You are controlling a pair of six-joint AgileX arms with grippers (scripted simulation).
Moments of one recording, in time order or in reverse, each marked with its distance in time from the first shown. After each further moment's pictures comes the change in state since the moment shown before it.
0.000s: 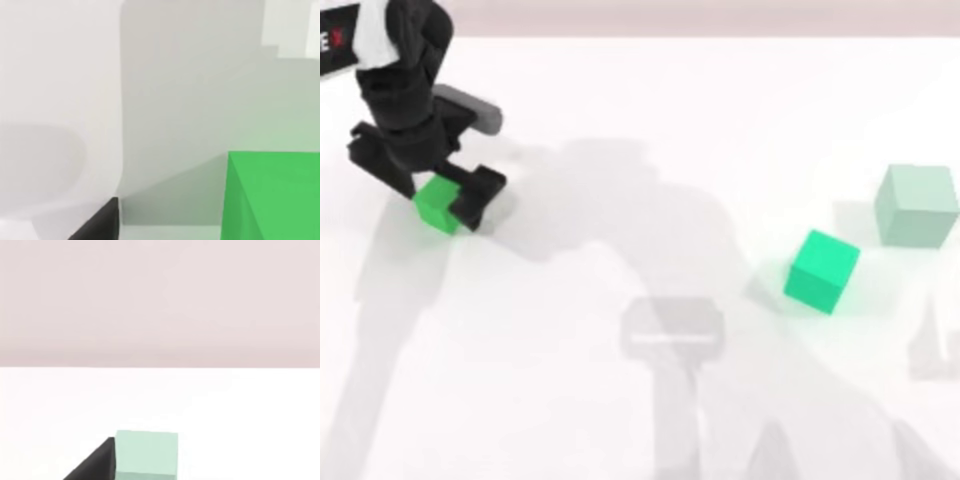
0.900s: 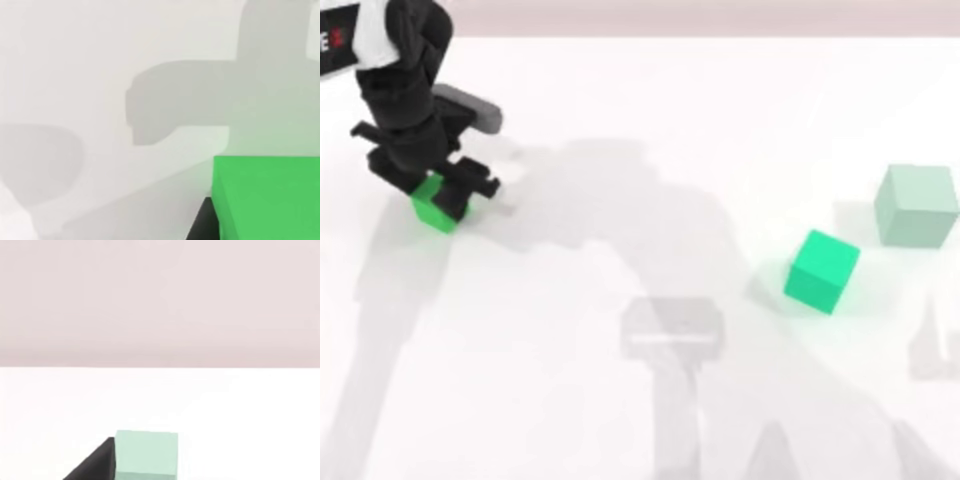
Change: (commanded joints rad) left arm 0.000 0.000 0.000 0.000 0.000 0.000; right arm 0.000 0.000 0.000 0.000 0.000 0.000
